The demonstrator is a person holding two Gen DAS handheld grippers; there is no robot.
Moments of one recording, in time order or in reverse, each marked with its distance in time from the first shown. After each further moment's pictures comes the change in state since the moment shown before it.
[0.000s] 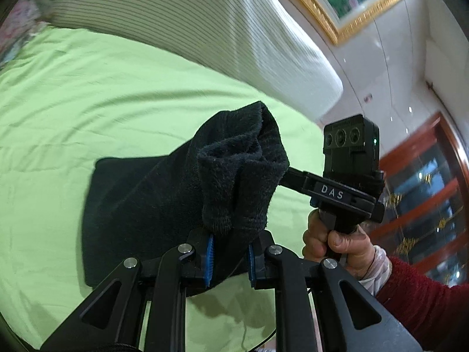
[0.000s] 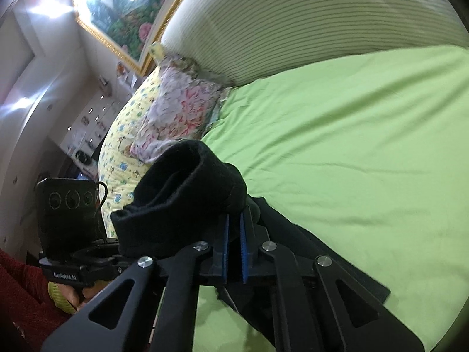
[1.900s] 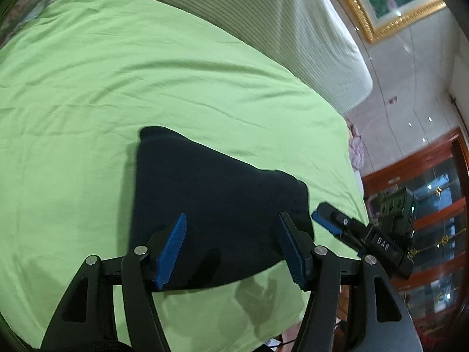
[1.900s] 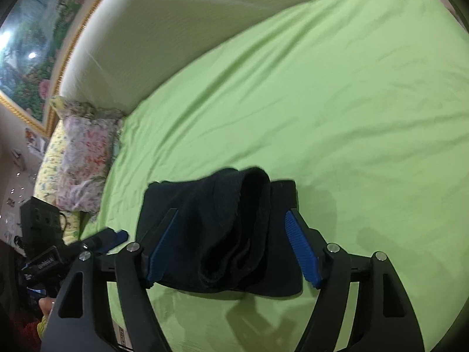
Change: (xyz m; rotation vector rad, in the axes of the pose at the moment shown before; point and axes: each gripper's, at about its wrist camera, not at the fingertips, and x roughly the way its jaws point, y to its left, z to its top) left arm 0.046 0.063 0.034 -0.149 0.086 0.082; right arm -0.046 -0.015 -0.078 0.375 -0.118 -0.458
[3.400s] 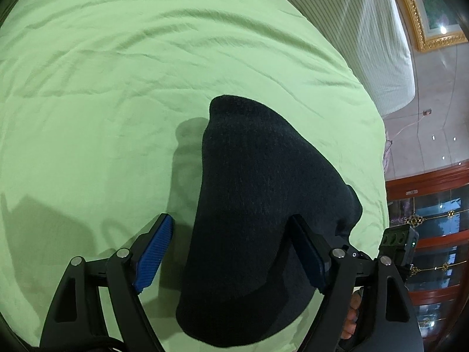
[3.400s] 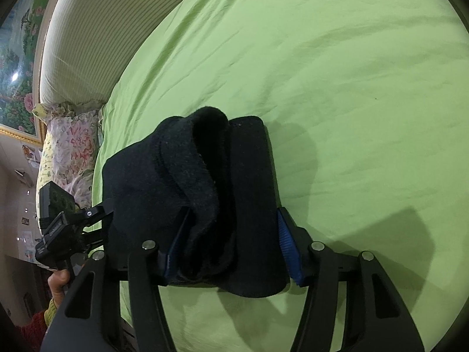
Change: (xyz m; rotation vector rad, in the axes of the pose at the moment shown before) left arm 0.074 0.060 0.006 -0.146 0.128 0.078; right arm 0.046 -0.071 -0.029 0.141 0.137 0.077
